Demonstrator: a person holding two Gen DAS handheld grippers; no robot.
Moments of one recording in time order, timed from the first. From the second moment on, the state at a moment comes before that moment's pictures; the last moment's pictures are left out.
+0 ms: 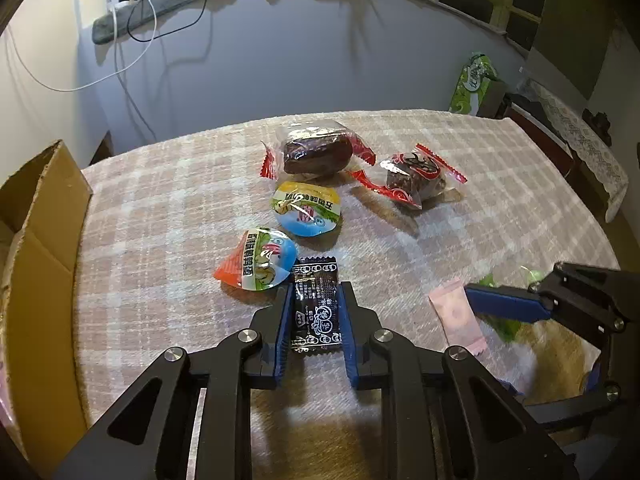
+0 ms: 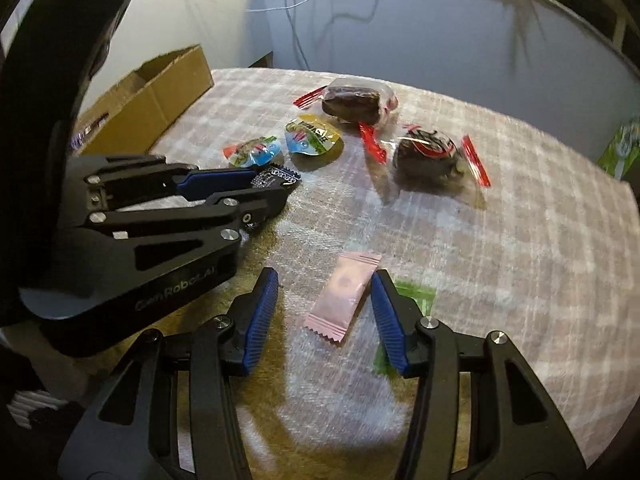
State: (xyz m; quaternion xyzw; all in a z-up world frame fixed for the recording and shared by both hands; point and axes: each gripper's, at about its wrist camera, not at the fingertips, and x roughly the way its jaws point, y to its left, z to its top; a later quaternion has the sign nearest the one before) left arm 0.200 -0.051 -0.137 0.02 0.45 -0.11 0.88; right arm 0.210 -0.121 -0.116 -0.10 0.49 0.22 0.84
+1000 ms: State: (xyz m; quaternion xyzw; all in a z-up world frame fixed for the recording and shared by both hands) left arm 0.157 -0.015 -0.120 -0.04 0.44 -0.11 0.89; right arm 0.198 -0.136 -0.115 -0.07 0.49 0.23 0.84
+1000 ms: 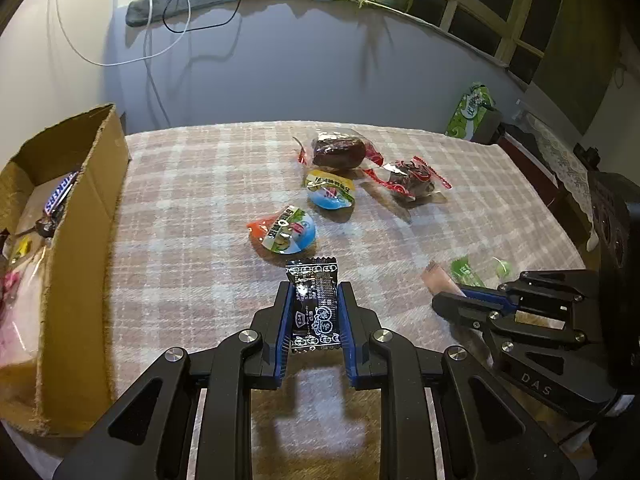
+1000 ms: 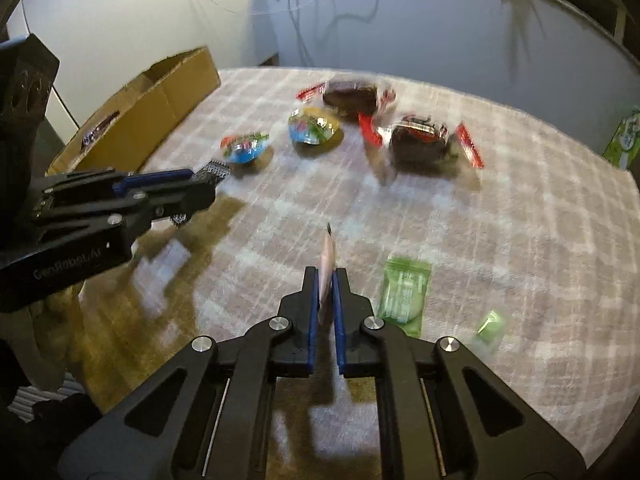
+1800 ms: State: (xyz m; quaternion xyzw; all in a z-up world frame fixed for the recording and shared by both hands) left arm 0.136 0.057 -0.072 -0.09 0.38 -0.07 0.92; right arm 0.211 -0.089 -0.042 -0.07 0.42 0.27 0.86
